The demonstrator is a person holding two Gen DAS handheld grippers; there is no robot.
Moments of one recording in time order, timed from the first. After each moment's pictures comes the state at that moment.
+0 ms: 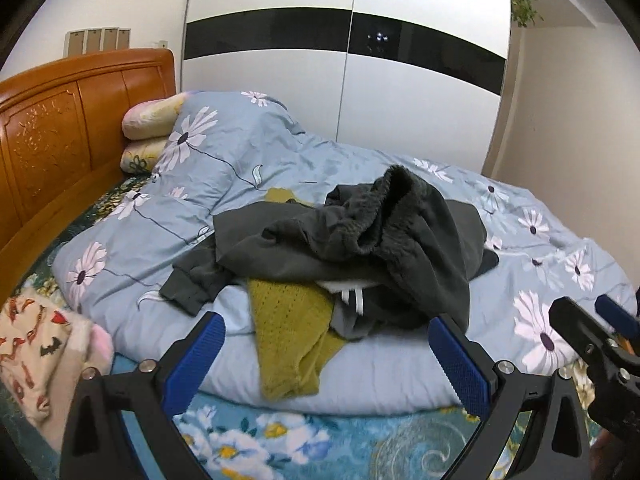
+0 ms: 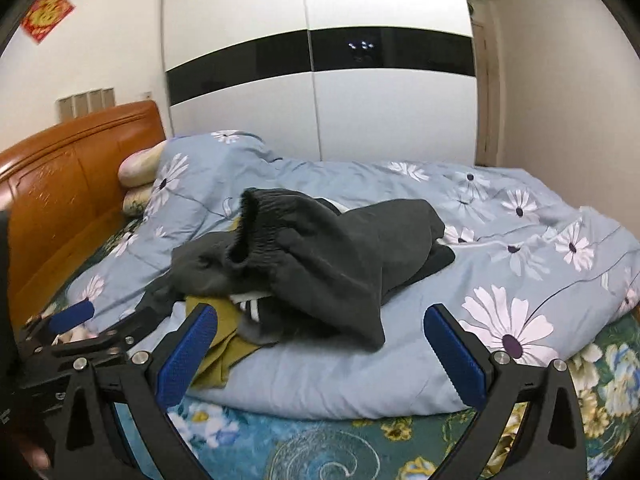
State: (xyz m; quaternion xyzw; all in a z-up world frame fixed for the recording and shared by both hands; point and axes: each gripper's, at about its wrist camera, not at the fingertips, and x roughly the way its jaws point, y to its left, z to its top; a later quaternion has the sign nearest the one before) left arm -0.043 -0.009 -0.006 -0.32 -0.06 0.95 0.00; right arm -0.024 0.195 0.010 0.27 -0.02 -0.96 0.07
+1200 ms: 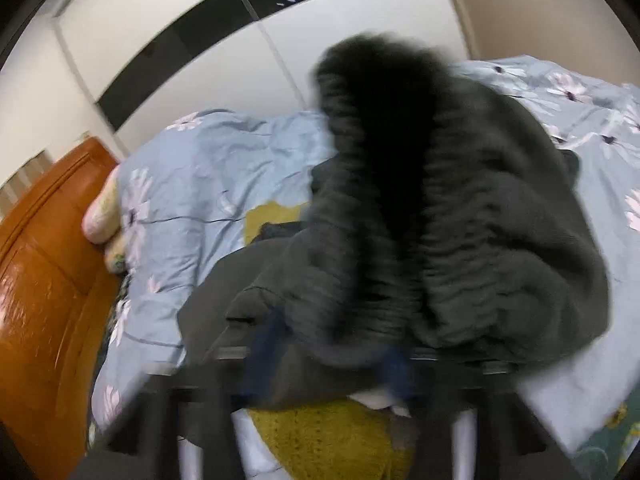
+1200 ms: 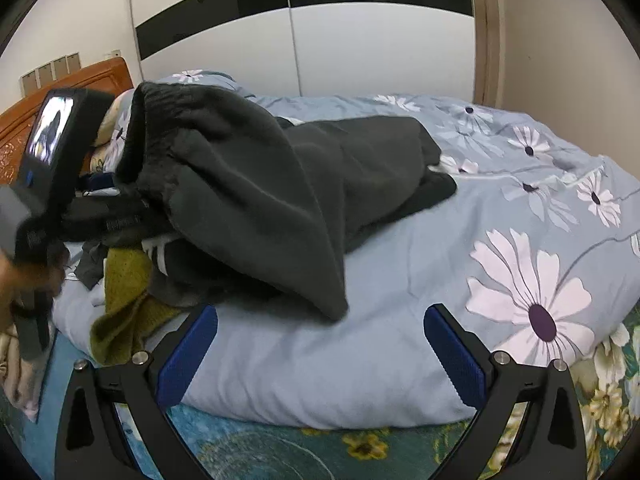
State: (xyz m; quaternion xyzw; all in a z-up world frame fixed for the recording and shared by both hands) left arm -0.234 0.059 -0.084 -0.39 0.21 0.90 0.03; right arm -0.108 0.241 -0.095 0.36 0.00 -0.93 0.05
